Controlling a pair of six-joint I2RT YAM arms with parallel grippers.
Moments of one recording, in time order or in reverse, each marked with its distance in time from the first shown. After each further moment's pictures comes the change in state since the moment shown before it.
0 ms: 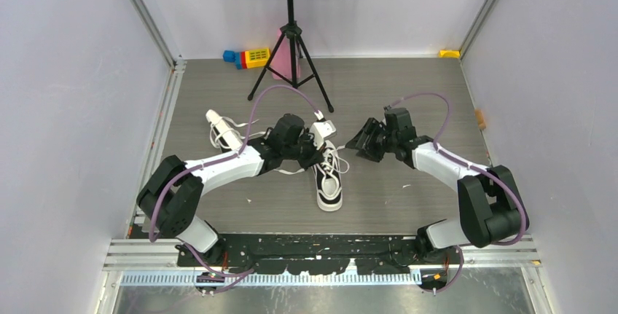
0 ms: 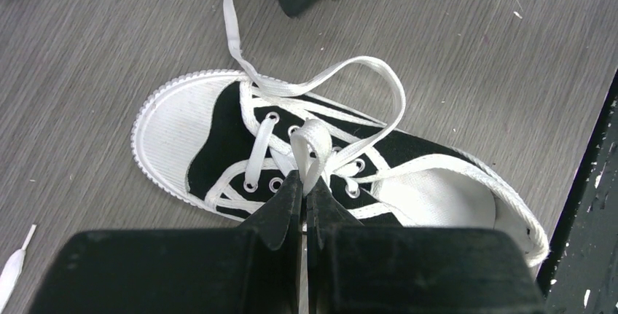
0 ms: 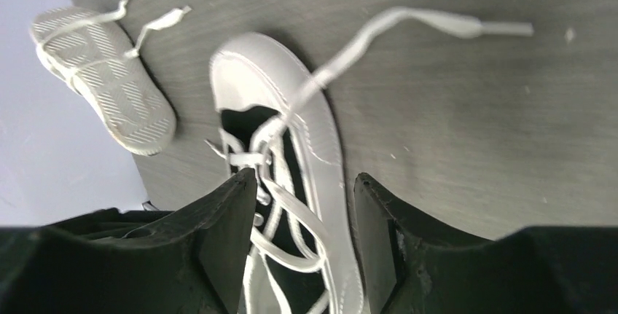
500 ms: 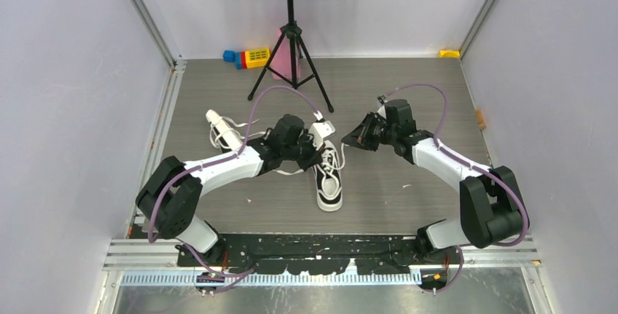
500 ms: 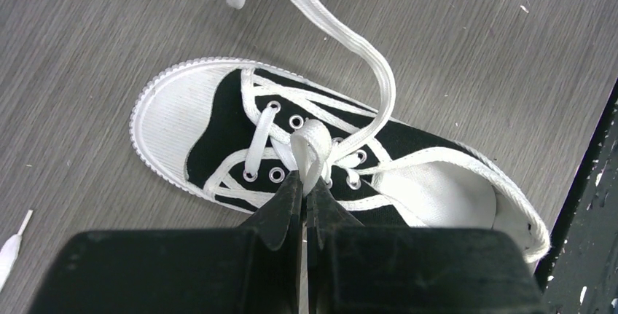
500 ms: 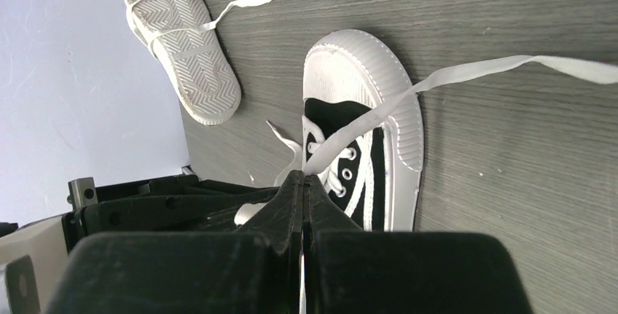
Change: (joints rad) left arm 0.003 -0.011 -0.006 -0.019 -0.018 -0.019; right arm 0.003 -0.023 0.031 0.048 -0.143 0.011
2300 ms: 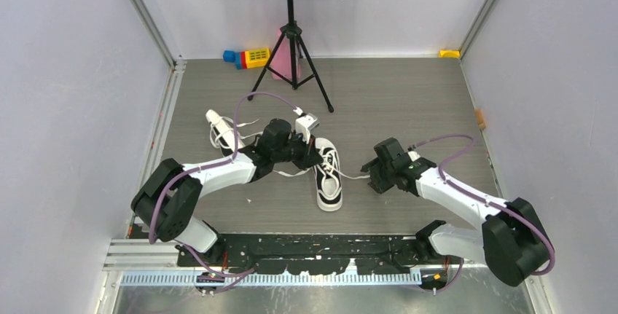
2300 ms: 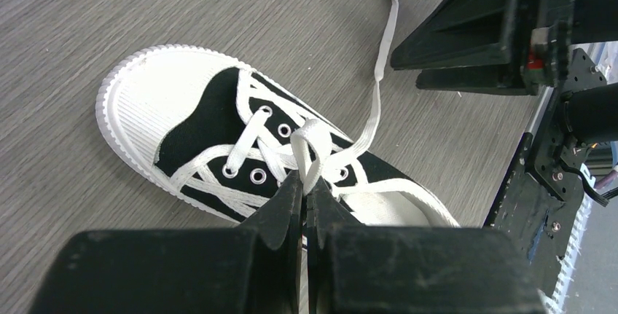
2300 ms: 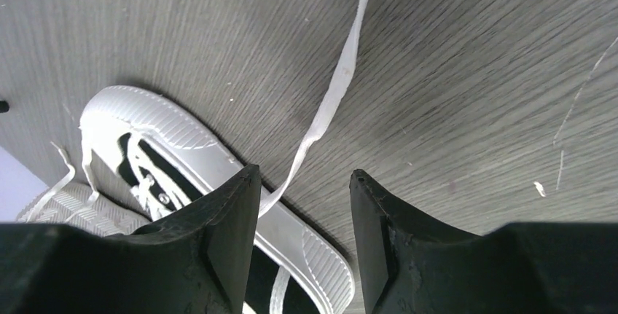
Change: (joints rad) left arm 0.058 -0.026 -0.148 0.272 0.065 -0.376; right arm 0.217 -0.271 -0.219 -0.432 0.631 0.644
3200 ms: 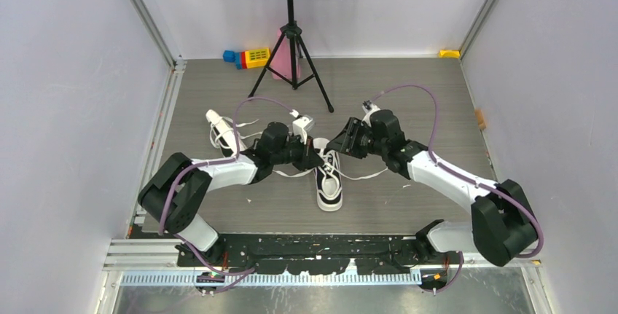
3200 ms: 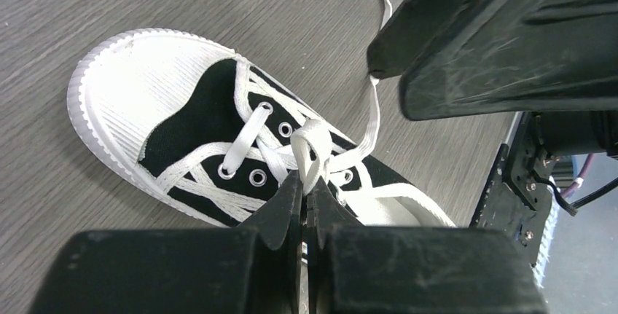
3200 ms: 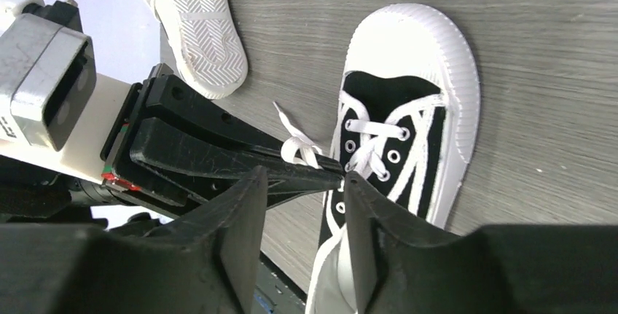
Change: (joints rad) left arm 0.030 0.064 -0.071 0.177 0.073 -0.114; right arm -0.004 0.189 0.173 0.503 -0.455 -0.683
